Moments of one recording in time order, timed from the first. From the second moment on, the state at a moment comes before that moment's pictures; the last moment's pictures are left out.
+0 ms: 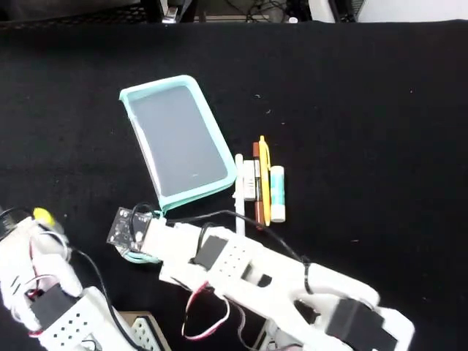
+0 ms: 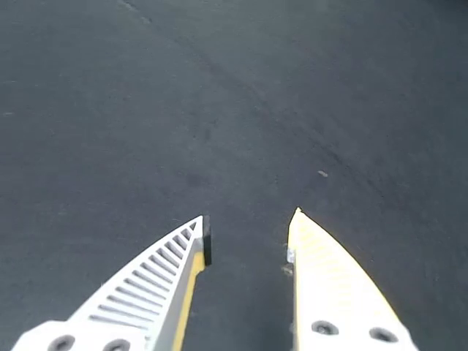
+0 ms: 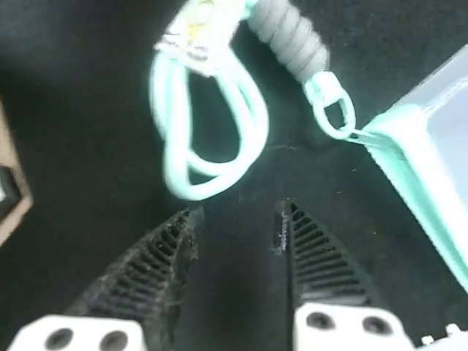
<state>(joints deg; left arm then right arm) -49.6 -102.5 91.0 53.1 2.8 -58.7 -22.2 58.9 37.8 17.3</state>
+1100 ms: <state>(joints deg) -47.9 -102.5 90.9 53.1 2.8 -58.6 -15.4 62.6 20.5 17.4</state>
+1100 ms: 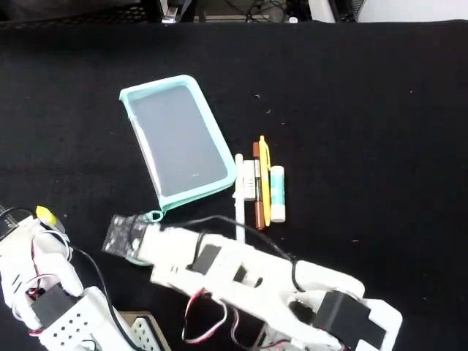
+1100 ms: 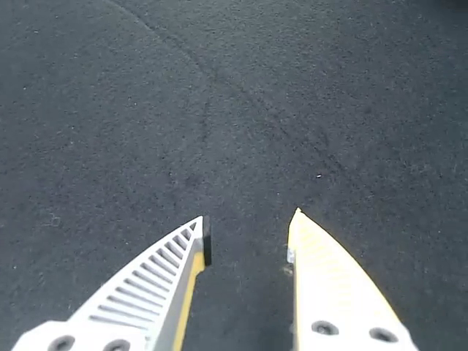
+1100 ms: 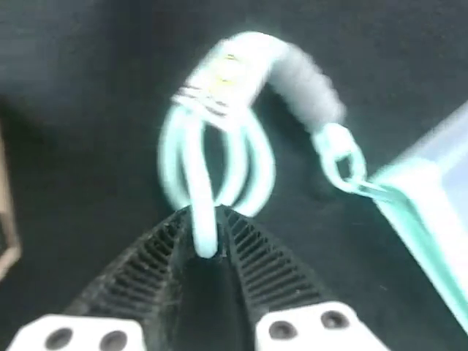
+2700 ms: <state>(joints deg) -44.5 -102.5 92.1 51.1 2.8 -33.7 -61.1 53.7 76.3 27.5</state>
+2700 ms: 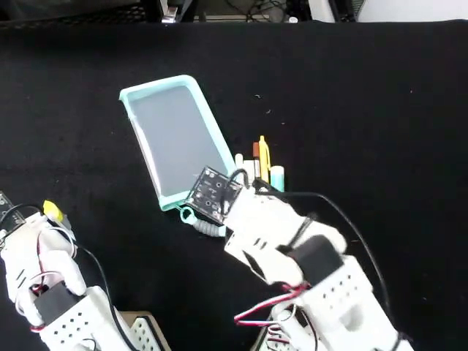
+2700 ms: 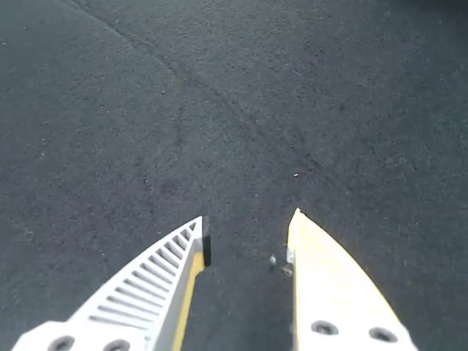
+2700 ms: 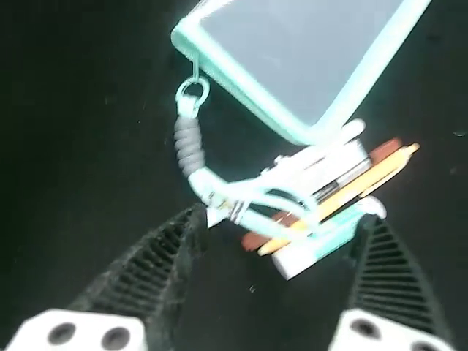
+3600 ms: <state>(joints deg) -44.5 -102.5 92.1 50.1 2.8 -42.5 -9.9 43.9 56.3 27.4</state>
